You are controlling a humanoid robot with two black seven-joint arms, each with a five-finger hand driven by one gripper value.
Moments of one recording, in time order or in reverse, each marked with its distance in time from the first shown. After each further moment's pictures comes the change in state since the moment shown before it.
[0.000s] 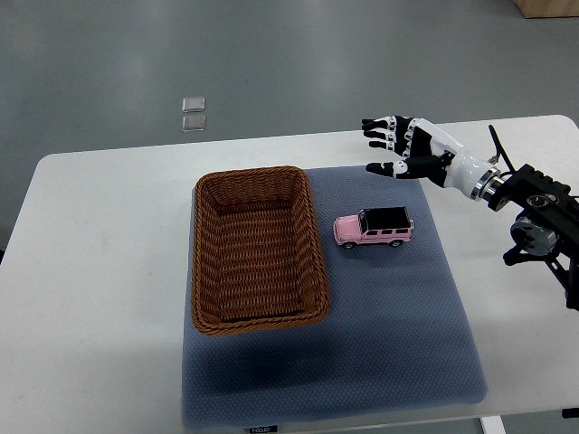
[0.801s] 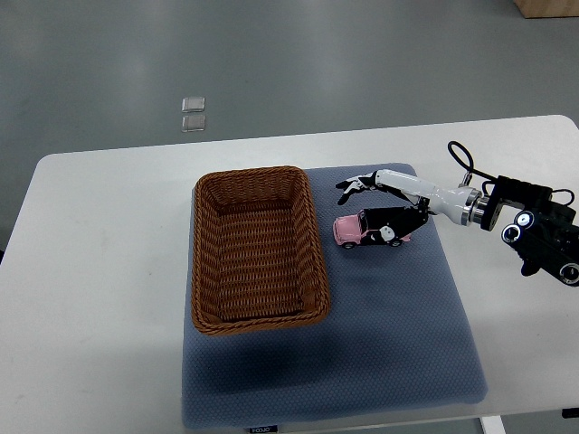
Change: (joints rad) left arm 0.000 0.000 0.003 0.000 0.000 0.000 0.000; right arm 0.066 -0.077 -0.314 0.031 -0.449 -0.169 0.190
